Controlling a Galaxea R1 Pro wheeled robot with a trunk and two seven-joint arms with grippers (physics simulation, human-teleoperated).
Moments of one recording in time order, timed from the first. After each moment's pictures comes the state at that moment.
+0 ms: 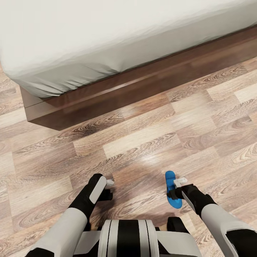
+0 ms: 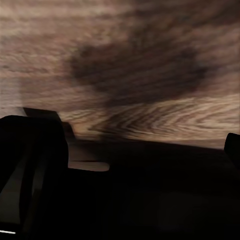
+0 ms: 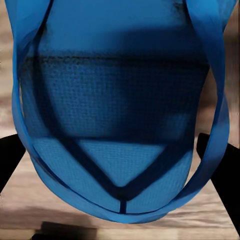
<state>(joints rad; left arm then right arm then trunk) -0.73 -0.17 -0.13 -0.78 0.59 1.04 0.72 -0.83 -0.13 0.16 -0.34 0.08 0.44 0.18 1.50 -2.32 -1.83</state>
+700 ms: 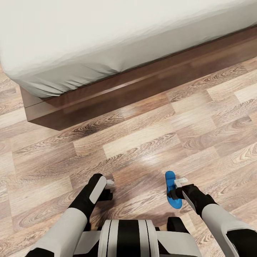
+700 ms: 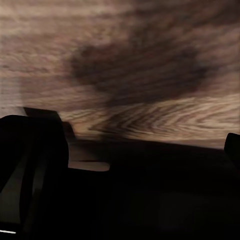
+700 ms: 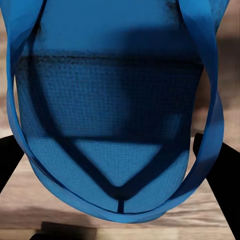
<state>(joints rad) -0.73 -0.17 -0.13 -0.78 0.59 1.04 0.72 -0.83 -0.13 0.16 -0.34 0.07 0.44 0.18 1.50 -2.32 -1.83</state>
